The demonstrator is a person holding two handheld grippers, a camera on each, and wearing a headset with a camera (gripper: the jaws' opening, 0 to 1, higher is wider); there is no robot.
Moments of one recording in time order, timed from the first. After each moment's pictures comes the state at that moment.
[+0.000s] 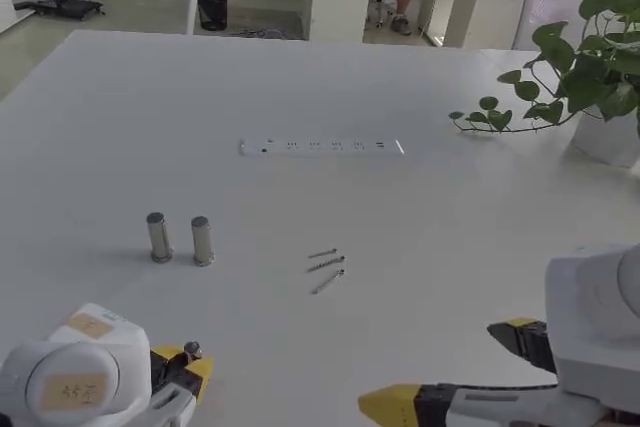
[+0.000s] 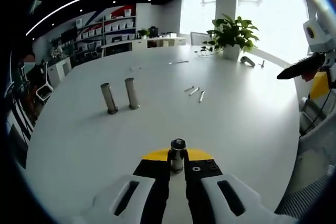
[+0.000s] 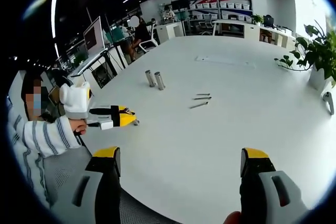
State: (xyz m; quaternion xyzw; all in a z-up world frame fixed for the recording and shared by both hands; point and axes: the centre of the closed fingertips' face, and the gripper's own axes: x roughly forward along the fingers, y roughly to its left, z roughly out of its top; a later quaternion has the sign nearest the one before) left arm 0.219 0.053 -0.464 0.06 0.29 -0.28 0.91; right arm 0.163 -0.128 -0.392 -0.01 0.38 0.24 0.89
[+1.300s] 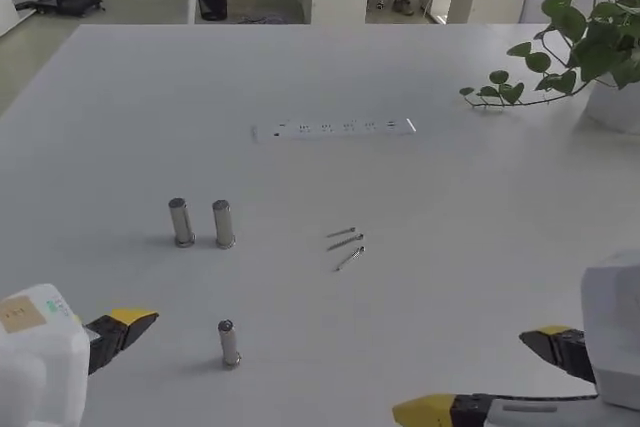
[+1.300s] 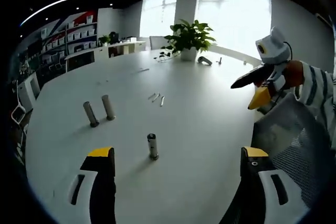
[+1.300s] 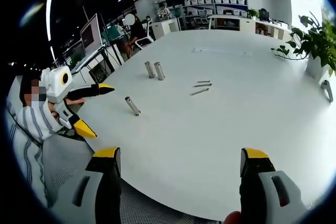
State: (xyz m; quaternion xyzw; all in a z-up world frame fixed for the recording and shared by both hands) left arm 0.160 0.062 -0.412 0.08 0.27 -0.43 0.86; right arm 0.137 -0.122 -0.411 0.00 0.39 0.23 0.89
